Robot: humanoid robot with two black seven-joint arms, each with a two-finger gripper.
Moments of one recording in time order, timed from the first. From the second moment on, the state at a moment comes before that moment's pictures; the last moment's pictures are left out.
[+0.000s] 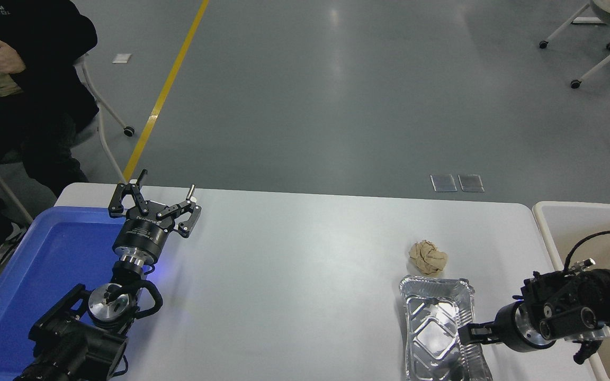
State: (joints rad) left arm -0.46 0.10 -1.20 -0.58 -0.23 -0.66 -0.07; right arm 1.26 -0.37 -1.19 1.24 -0.48 -0.05 0.10
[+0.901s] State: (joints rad) left arm -0.46 0.10 -1.20 -0.58 -0.23 -0.66 -0.07; right arm 1.60 -0.56 -1.22 1.41 -0.48 0.09 0.10
